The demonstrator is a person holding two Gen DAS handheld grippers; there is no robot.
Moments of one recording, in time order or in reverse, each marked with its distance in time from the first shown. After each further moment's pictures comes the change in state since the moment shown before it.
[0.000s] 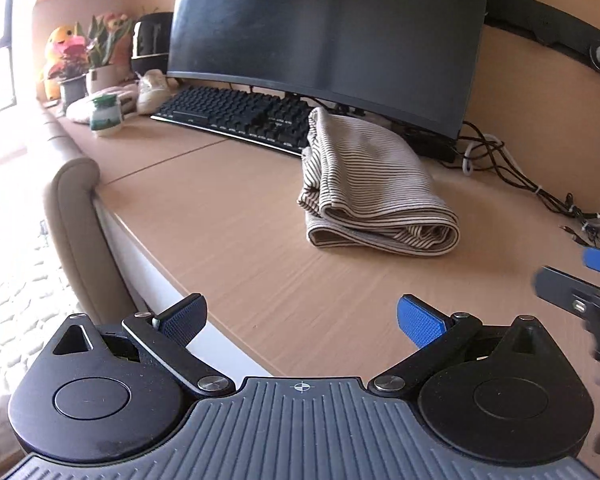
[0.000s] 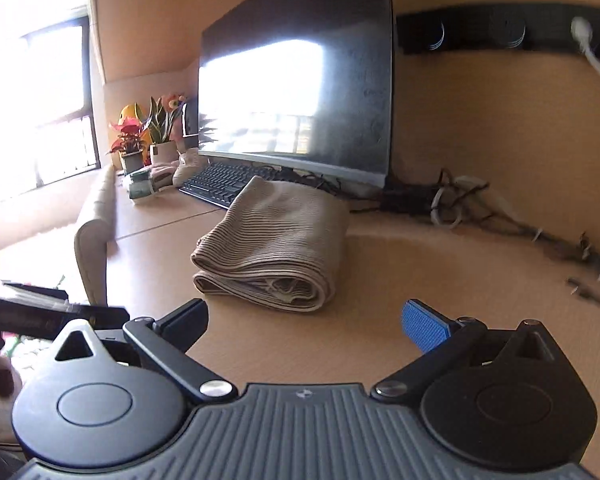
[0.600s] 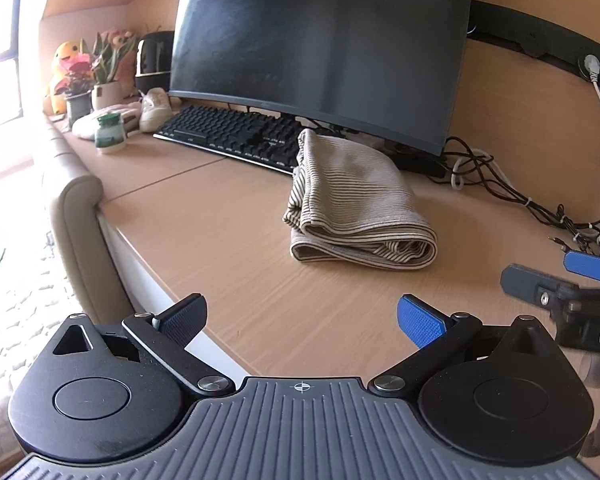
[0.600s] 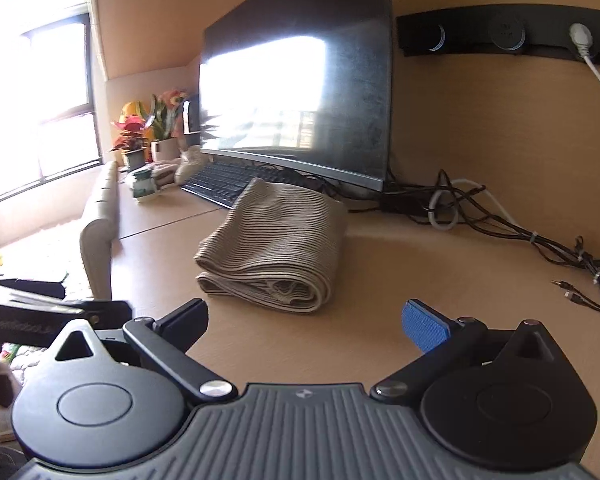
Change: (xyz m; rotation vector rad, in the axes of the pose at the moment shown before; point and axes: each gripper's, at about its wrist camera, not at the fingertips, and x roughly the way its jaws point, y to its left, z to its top) left arm -0.023 -0.022 0.000 0.011 -0.046 0.013; right arm -0.003 -0.004 0.014 0.027 0.028 -0.006
